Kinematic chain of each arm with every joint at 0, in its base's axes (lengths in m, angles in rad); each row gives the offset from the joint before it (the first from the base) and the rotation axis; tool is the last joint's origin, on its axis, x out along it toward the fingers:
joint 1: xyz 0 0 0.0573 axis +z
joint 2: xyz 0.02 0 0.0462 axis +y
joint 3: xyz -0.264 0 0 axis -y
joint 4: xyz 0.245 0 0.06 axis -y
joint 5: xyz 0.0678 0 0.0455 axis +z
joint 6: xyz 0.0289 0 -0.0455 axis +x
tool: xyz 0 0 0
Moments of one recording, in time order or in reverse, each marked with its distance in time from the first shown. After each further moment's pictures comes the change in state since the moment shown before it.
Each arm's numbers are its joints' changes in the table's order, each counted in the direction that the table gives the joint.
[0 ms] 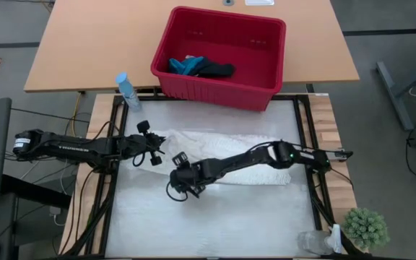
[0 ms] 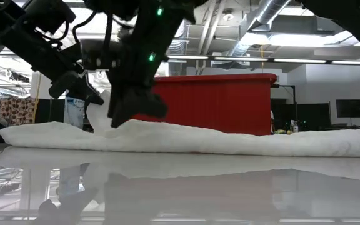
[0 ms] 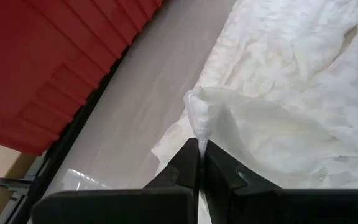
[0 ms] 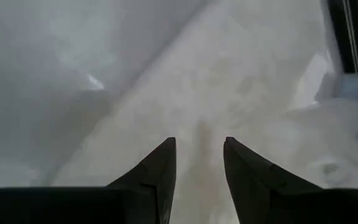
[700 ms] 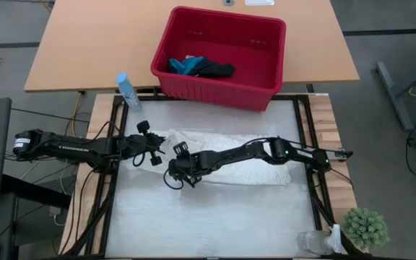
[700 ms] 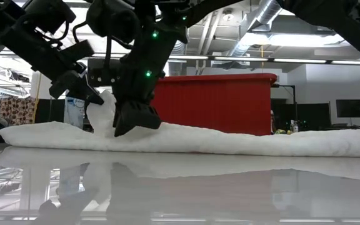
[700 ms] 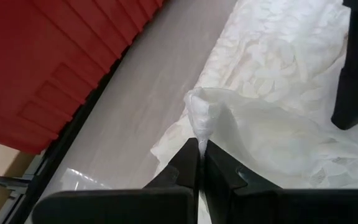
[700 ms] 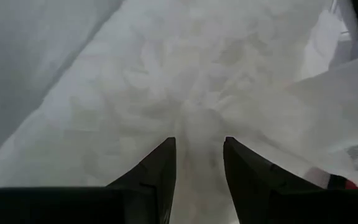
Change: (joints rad) left arm 0.000 0.000 0.000 0.001 -0.001 -0.010; right arm -0.075 0.033 0.000 0.038 0.002 0.057
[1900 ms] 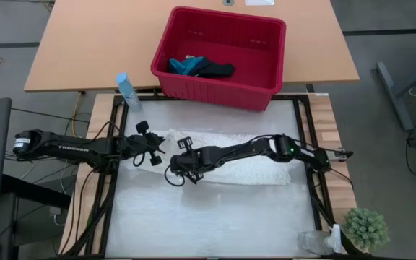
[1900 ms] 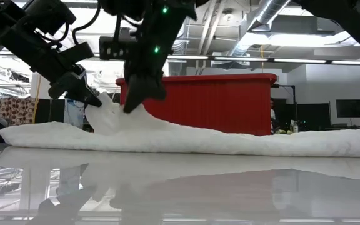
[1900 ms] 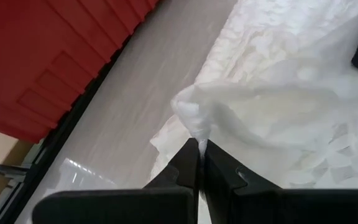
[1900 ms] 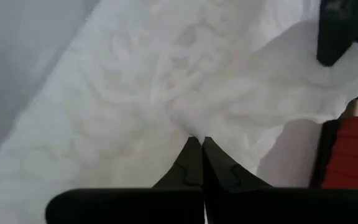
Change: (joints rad) left arm 0.000 0.000 0.000 -0.029 0.010 -0.039; right arm -0.006 -0.082 0.000 -0.106 -0.012 0.110
